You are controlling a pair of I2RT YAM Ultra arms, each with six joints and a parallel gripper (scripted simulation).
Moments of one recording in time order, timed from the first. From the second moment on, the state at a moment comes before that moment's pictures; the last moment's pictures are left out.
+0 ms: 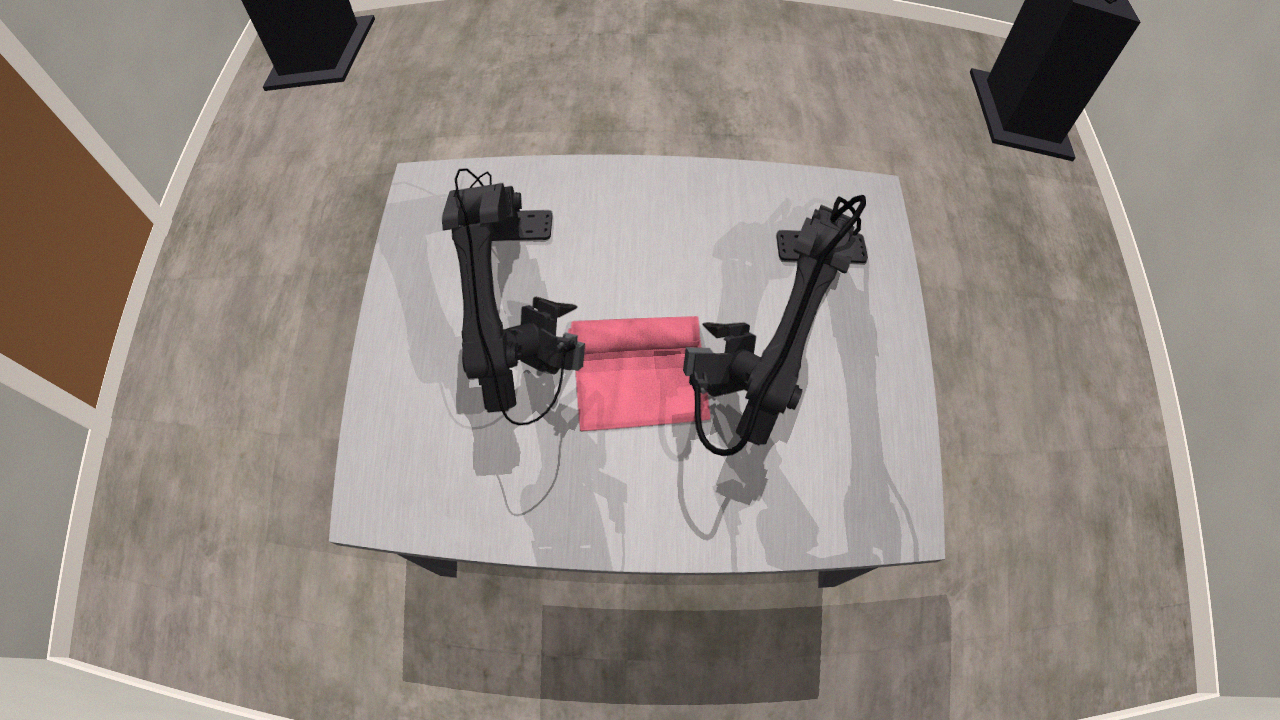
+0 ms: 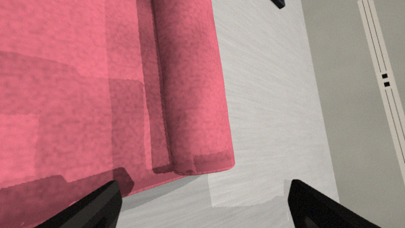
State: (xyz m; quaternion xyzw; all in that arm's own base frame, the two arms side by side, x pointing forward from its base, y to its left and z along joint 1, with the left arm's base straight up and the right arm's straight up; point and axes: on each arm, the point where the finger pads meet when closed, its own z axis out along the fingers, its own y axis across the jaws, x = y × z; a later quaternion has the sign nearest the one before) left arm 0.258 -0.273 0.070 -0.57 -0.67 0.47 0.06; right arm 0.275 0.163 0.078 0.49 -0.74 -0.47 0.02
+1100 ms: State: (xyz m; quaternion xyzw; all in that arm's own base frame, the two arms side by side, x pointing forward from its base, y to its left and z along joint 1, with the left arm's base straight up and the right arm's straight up) left arm 0.200 -0.184 0.168 -0.70 -0.67 0.17 -0.16; right arm 0.238 0.074 0.170 0.65 -0.72 -0.15 -0.18
